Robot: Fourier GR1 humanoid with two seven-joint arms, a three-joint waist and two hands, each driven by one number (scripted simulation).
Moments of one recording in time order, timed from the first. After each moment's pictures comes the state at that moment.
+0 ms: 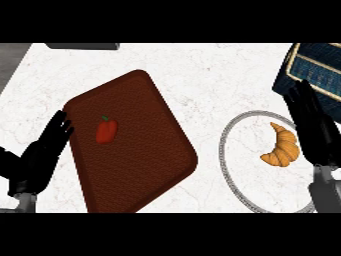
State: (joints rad) left arm 0.01 0.36 -0.12 -1.52 0.42 0.14 0.11; right arm -0.16 -0.32 0.04 -1.47 -0.46 -0.13 -0.02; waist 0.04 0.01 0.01
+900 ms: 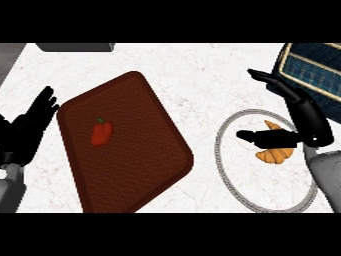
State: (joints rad) left arm -0.17 0.46 -0.08 -1.42 0.30 0.14 0.17; right arm -0.35 -0.41 0.19 -1.45 0.05 -0.04 -0.37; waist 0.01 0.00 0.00
